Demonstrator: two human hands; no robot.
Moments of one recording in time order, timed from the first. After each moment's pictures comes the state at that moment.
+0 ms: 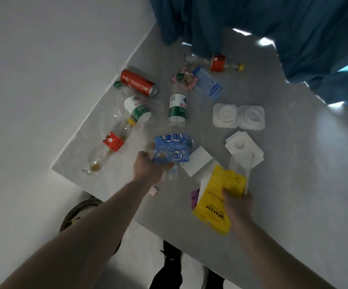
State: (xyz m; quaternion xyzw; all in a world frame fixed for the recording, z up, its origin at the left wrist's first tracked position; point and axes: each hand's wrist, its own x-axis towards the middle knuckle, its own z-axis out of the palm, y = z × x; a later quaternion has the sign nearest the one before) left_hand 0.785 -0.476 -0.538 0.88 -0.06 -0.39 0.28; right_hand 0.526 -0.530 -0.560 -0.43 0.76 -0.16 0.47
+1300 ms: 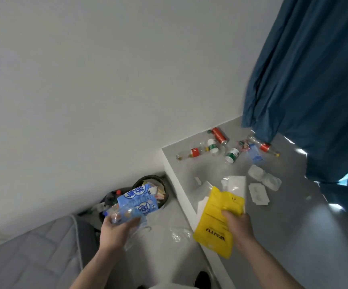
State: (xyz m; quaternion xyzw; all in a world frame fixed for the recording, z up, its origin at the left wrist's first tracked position) left_hand 0.505 -0.020 -0.180 0.77 0.20 -0.15 0.59; right_hand 0.407 -0.349 -0.196 -0.63 0.49 -0.04 0.60
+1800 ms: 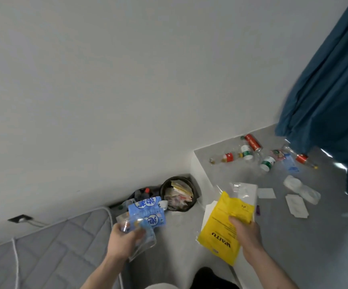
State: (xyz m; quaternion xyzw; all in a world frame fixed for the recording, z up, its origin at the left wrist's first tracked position) left_hand 0.536 0.157 -0.209 0.75 0.25 -0.17 0.59; right_hand 0.463 -0.189 -0.199 -0.62 0.48 -0.05 0.62
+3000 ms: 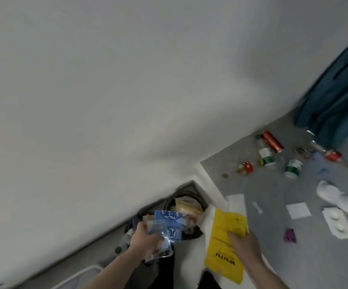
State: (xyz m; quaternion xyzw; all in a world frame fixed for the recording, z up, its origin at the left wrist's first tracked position) left_hand 0.863 0.104 -0.389 0.81 0.19 -0.41 0.38; right_hand 0.718 -0.183 -0.315 -0.67 0.55 0.12 0.48
